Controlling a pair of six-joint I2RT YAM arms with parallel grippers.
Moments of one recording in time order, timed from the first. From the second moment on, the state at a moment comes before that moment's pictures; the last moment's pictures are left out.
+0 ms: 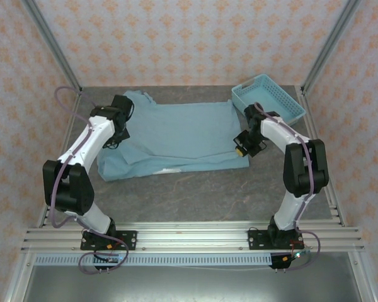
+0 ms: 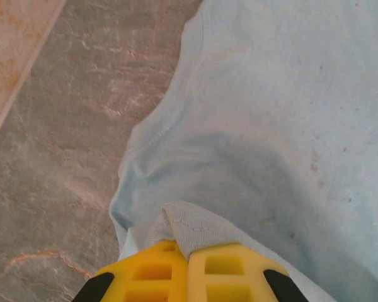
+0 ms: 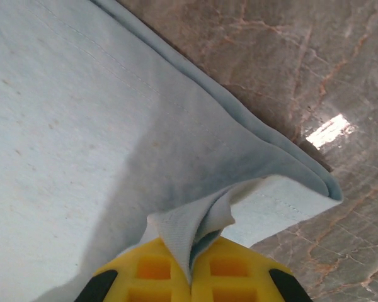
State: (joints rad) left arm -0.11 1.62 1.39 -1.12 -0.46 -0.68; right arm 0.19 1.81 1.31 -0.93 -0.23 1.06
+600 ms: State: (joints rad) left arm -0.05 1.77 1.51 -1.07 -0.51 -0.56; right arm 0.19 1.95 1.47 -0.92 -0.23 1.06
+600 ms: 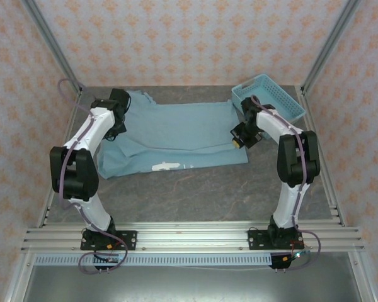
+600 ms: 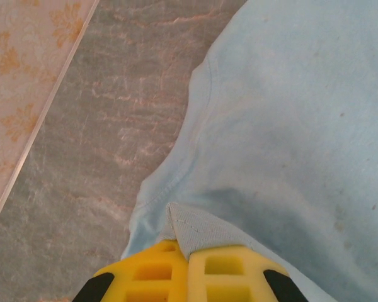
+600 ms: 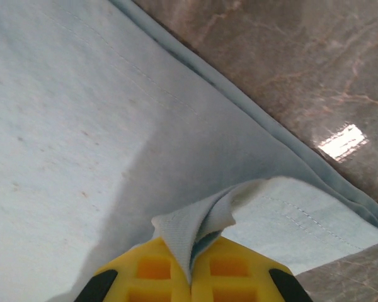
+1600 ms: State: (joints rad) left arm -0.02 2.05 1.80 -1.02 -0.51 -0.35; right arm 0.19 2.09 1.68 -0.96 -0.19 0.98
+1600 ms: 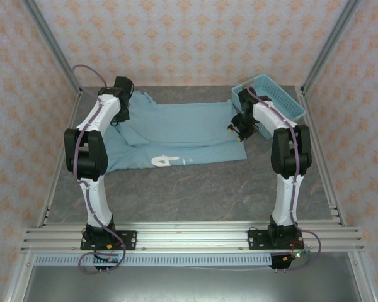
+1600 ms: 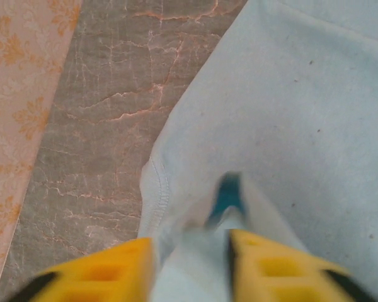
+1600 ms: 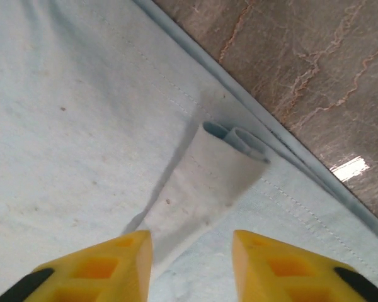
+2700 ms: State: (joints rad) left arm 0.38 1.65 1.04 -0.94 0.07 -0.68; right arm 0.19 1.84 1.17 -0.81 -0.30 0.80
